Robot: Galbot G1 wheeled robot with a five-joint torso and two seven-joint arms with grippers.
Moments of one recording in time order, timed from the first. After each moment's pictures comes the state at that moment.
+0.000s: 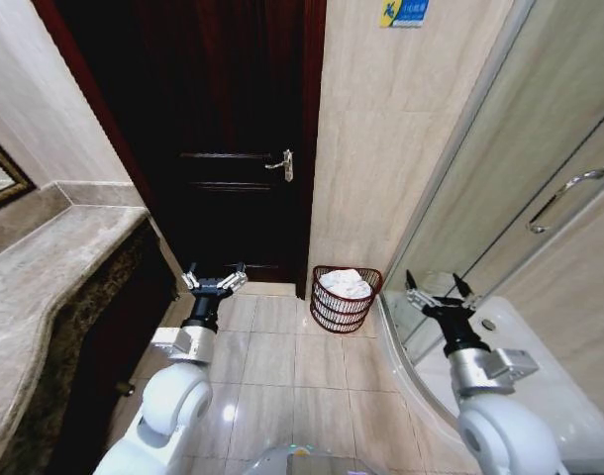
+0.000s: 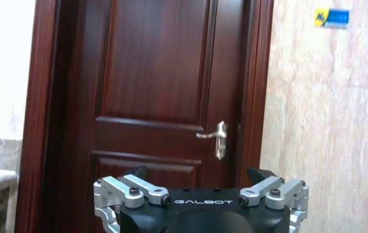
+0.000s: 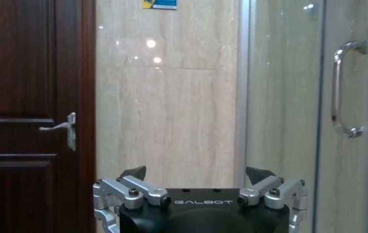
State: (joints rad) left arm 1.46 -1.21 -0.43 -2.37 -0.33 0.18 -0.33; right arm -1.59 1.20 0.71 2.46 0.40 -0.26 0.26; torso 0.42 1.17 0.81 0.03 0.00
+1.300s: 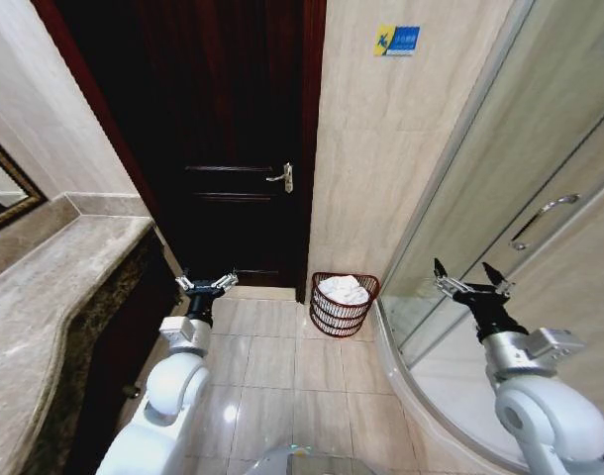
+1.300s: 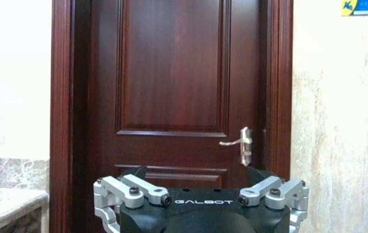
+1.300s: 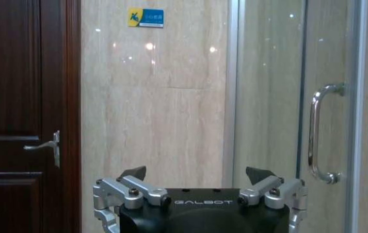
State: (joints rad) left arm 1.42 -1.26 -0.49 -2.27 -0.26 0.15 -0.29; right arm -1.57 1.12 0.88 2.41 0.56 -0.29 0.20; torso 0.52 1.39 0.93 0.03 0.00
